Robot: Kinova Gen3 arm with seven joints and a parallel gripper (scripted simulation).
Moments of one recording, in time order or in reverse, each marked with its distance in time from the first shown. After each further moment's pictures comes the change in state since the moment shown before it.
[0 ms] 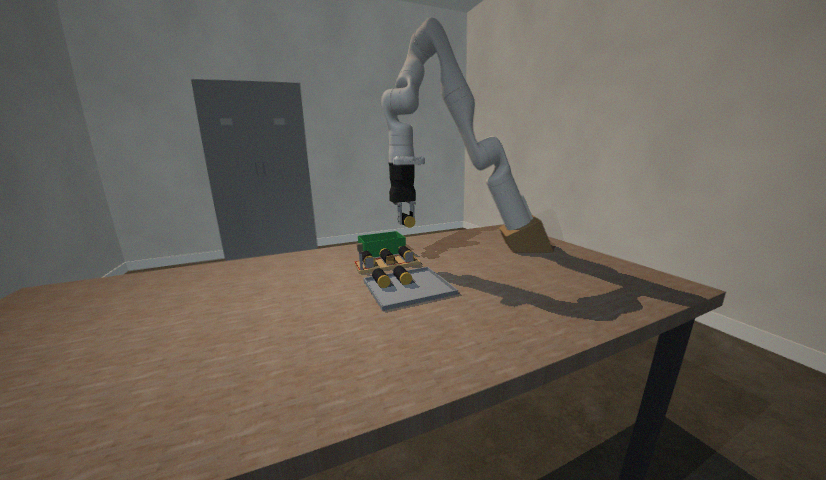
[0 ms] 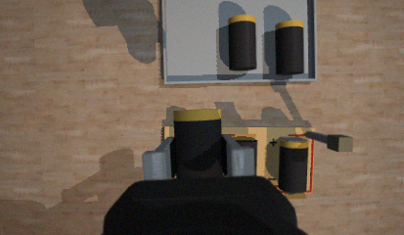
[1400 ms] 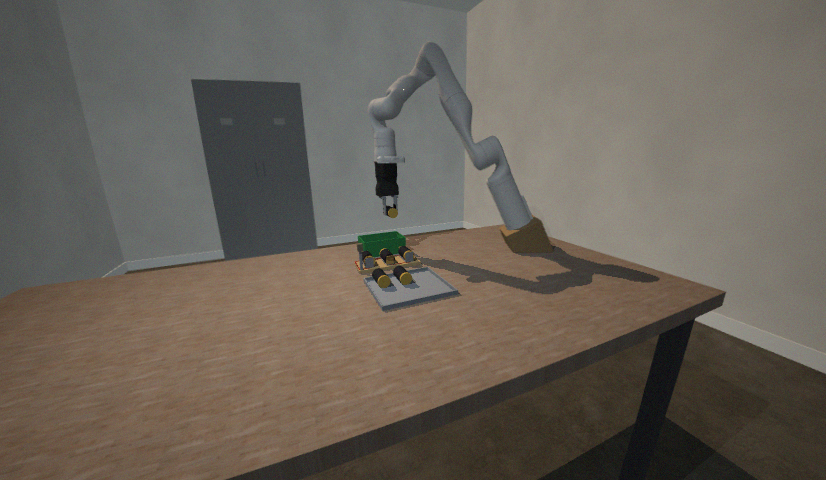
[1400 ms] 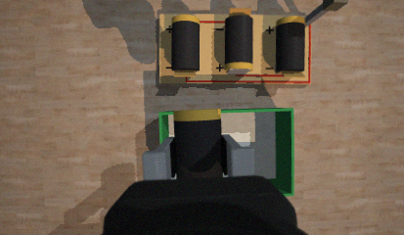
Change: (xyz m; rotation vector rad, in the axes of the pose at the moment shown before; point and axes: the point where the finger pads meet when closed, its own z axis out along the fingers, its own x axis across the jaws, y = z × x) arm 0.000 0.148 0.001 0.010 -0.003 0.005
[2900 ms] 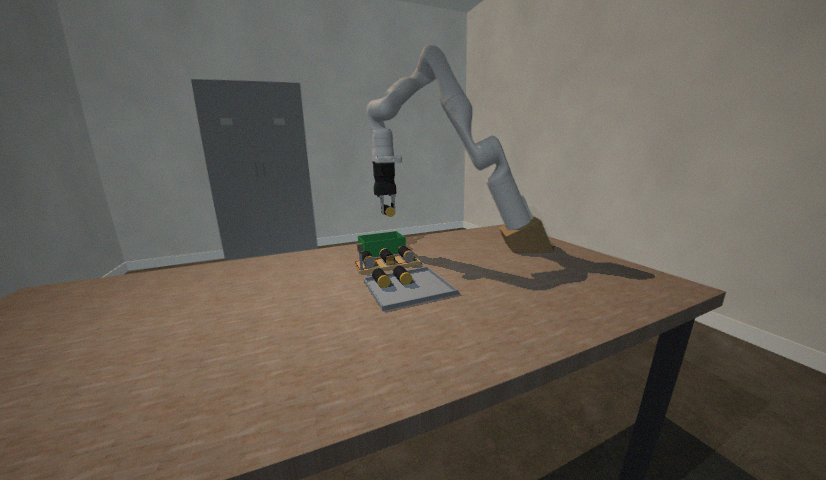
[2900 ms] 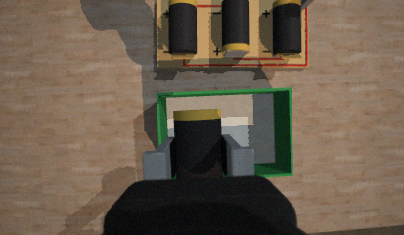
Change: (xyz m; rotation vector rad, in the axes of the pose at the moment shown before) arm 0.001 0.022 0.000 0.007 0.003 0.012
